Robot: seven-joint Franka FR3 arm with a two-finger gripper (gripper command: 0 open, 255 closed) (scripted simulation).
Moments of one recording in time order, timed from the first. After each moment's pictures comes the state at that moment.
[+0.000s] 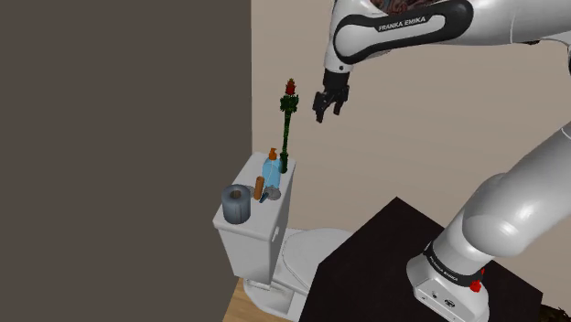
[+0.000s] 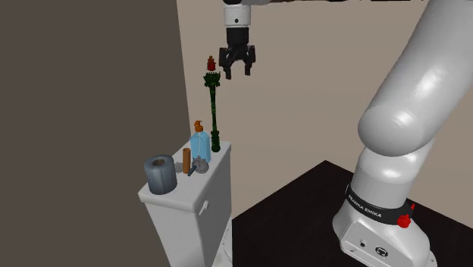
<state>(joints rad) 0.04 -0.16 0.01 -2.08 -0.02 1.92 0.01</state>
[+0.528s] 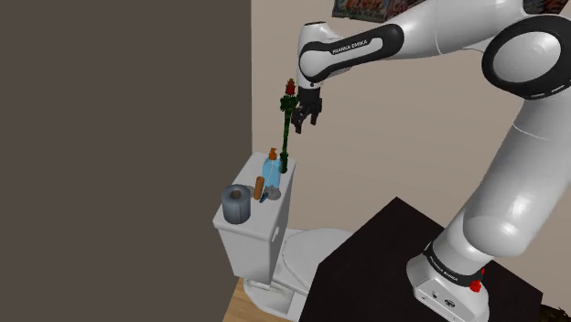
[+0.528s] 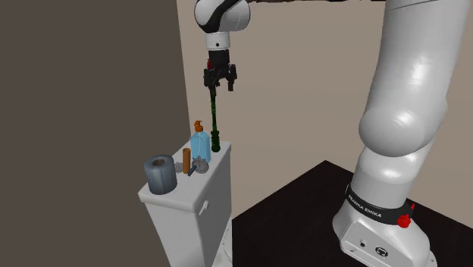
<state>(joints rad) 0.05 0.15 0.03 -1.87 -0.04 1.96 -0.05</state>
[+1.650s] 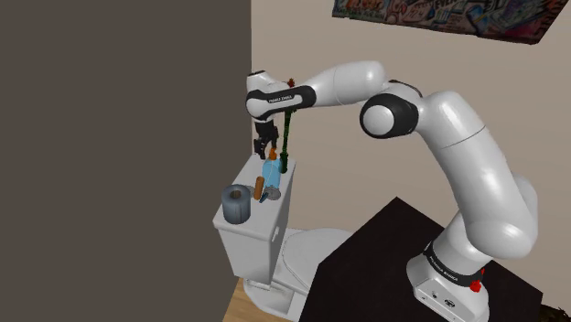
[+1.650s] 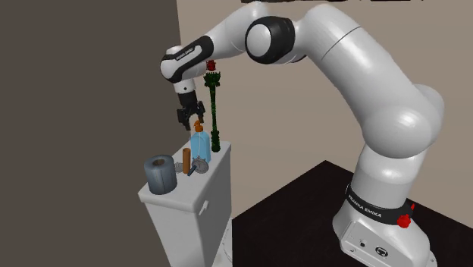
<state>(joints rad) 0.13 0.91 0.06 -1.10 -0.10 1.82 -0.16</state>
